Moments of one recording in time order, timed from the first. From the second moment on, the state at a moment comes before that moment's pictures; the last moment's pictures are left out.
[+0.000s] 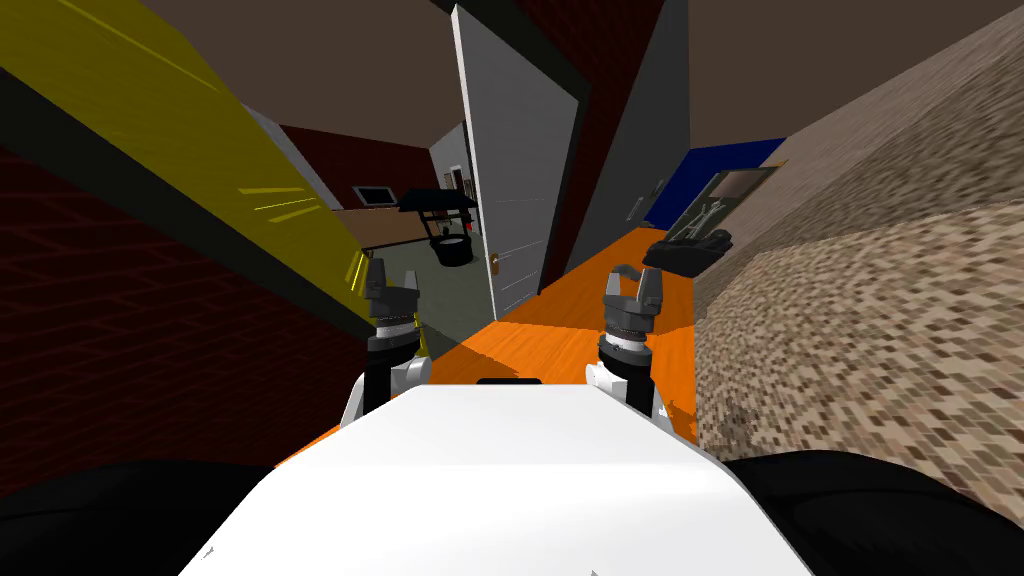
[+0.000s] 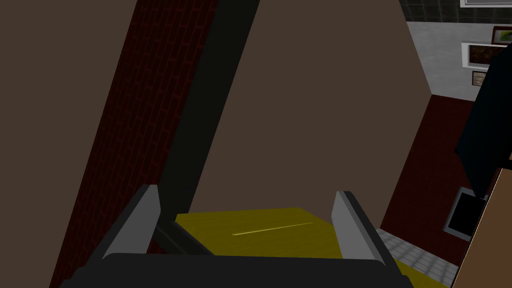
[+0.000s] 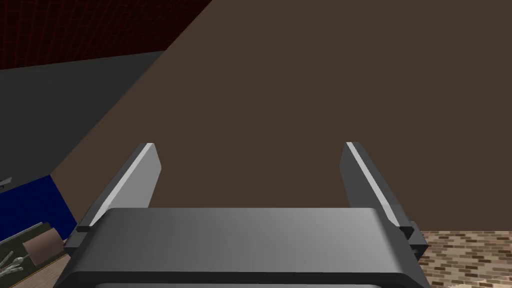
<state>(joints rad) 0.54 -0.04 -0.03 -2.35 0.04 -0.65 0.05</state>
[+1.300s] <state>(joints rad) 0.33 -0.06 0.01 -2.03 0.03 -0.61 0.03</state>
